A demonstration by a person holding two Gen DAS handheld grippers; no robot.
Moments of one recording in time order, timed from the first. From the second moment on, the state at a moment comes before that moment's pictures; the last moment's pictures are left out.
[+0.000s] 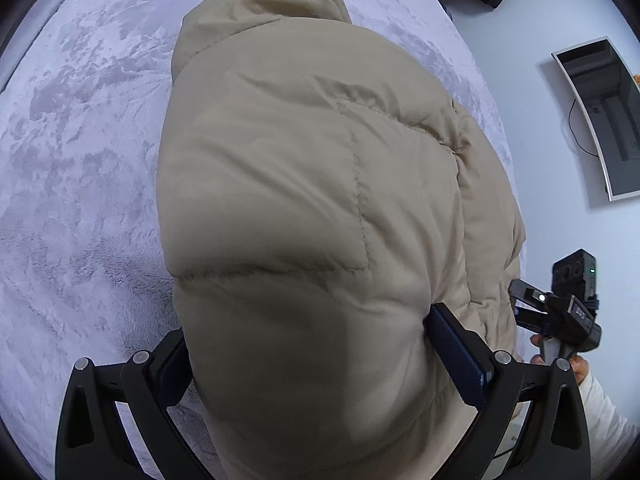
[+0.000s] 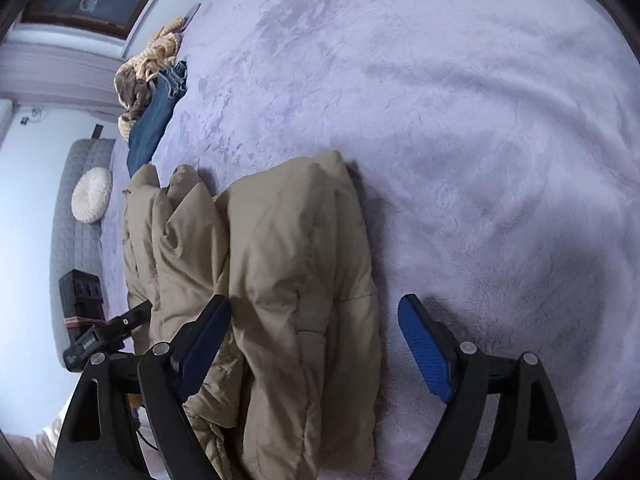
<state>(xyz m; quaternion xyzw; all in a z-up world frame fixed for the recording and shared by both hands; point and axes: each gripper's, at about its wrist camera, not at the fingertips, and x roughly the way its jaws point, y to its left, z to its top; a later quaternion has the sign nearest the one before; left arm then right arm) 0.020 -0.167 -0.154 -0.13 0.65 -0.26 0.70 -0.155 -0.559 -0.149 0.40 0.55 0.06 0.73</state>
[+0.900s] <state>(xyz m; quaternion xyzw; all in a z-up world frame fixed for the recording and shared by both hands) 0.032 -0.143 -0.186 -0.22 0.66 -0.33 0.64 -0.089 -0.485 -0.162 0.33 0.60 0.22 0.70</state>
